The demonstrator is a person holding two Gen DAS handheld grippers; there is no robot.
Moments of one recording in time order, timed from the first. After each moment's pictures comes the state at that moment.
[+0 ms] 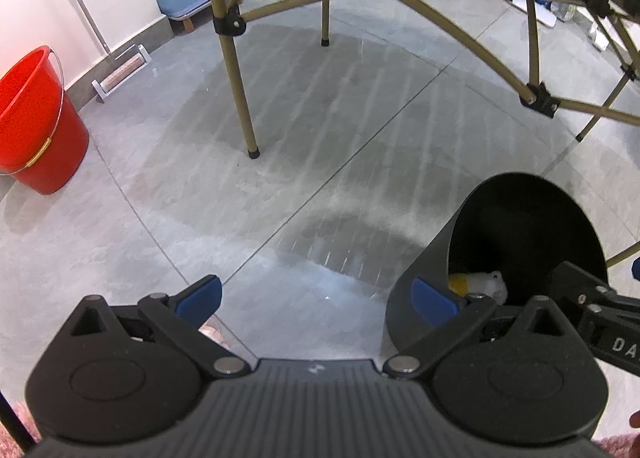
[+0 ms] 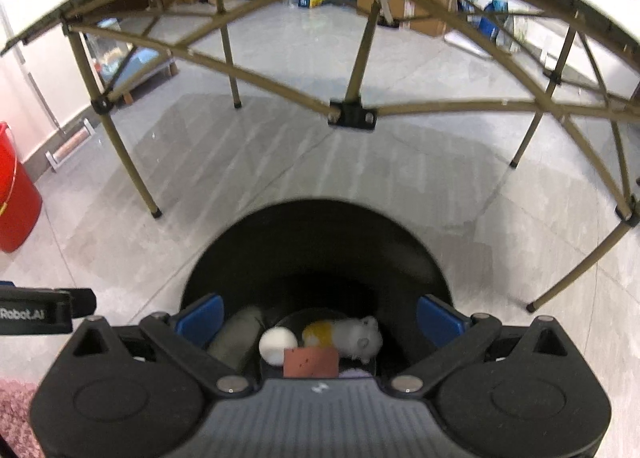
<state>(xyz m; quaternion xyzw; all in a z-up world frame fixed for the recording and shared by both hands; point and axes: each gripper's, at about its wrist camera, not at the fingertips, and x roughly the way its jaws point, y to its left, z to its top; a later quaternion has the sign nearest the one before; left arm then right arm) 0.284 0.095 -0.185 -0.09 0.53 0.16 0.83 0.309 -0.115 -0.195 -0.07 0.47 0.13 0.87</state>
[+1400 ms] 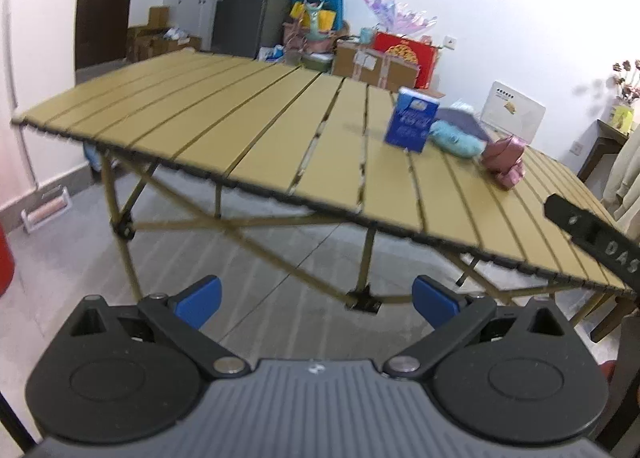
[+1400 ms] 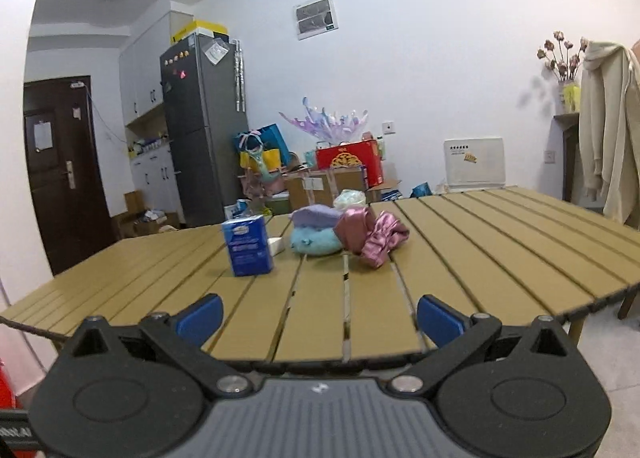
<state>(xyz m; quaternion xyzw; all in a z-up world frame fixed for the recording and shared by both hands) 0.327 0.017 -0.038 -0.12 0.31 0.06 0.94 0.351 -0.222 -0.043 0.06 0.15 0.06 0.99</state>
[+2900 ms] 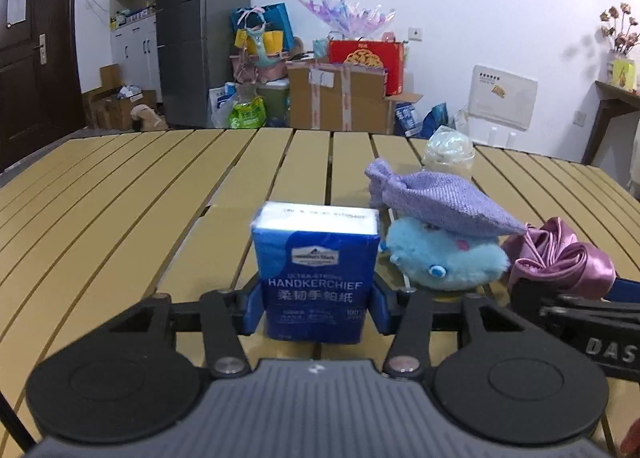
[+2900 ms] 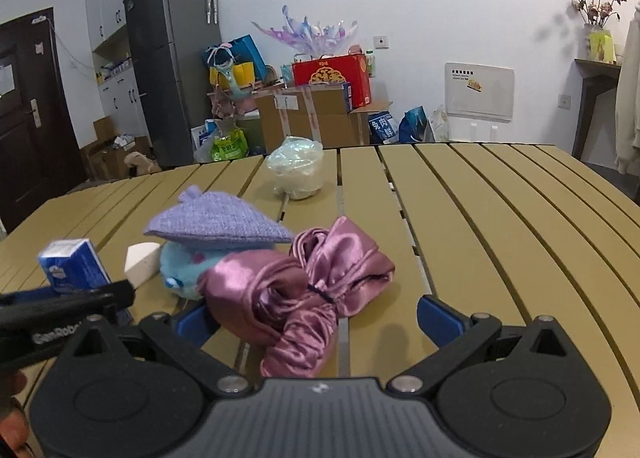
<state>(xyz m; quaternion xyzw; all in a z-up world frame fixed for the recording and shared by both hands) 0.617 -0.064 -0.046 -0.02 0.28 0.04 0.96 0.624 -0.254 -0.058 0.04 0.29 0.05 0.95</state>
